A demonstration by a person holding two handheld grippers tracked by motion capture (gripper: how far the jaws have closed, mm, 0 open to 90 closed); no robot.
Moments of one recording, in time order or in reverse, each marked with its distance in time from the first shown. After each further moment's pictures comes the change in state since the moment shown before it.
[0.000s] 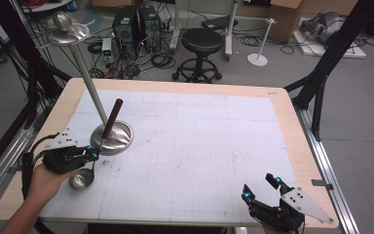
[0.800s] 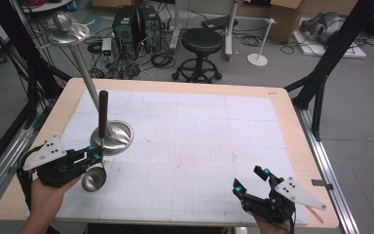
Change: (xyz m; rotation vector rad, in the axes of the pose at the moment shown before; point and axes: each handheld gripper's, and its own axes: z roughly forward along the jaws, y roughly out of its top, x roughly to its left) left arm -0.051 0.019 -0.032 -0.301 -0.004 -0.037; right arm 0.009 0.018 0.020 -0.025 0.141 0.033
